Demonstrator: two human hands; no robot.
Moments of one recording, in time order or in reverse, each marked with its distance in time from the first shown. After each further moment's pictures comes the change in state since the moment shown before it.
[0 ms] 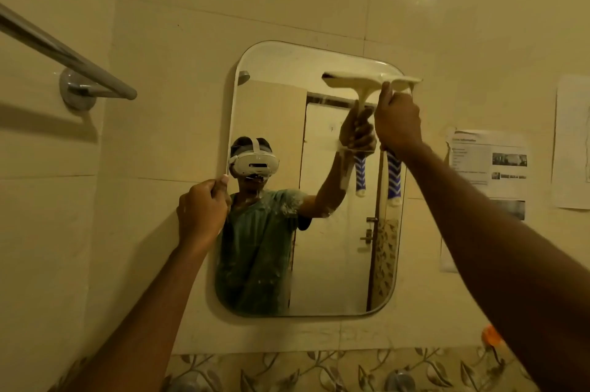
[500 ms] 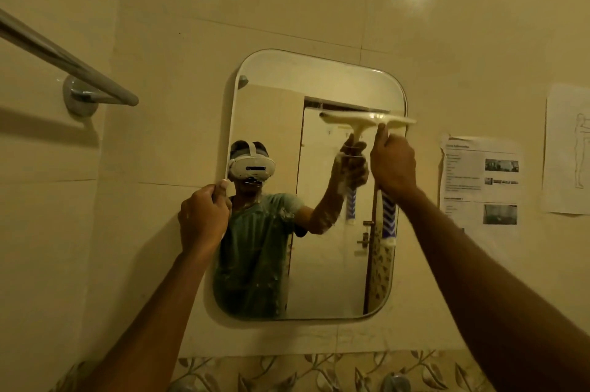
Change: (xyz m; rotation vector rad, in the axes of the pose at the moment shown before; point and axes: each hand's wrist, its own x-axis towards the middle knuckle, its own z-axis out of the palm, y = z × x) left_hand -0.003 0.003 0.003 -0.009 0.021 -0.032; right_hand -0.052 0.026 0.003 0.081 0.018 0.015
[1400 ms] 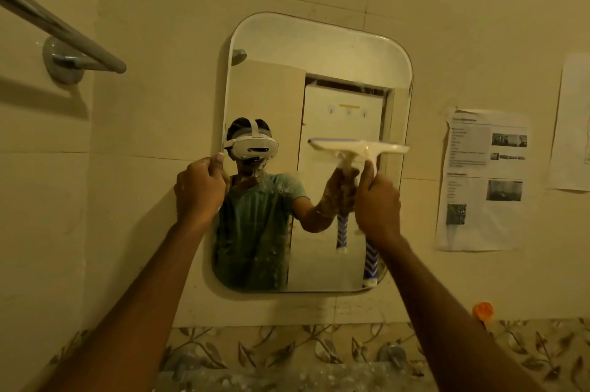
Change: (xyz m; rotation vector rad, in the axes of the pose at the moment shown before) left_hand 0.002 0.000 0.000 0.023 -0.022 0.002; right_hand -0.102 0.050 0.022 -0.021 -0.053 0.107
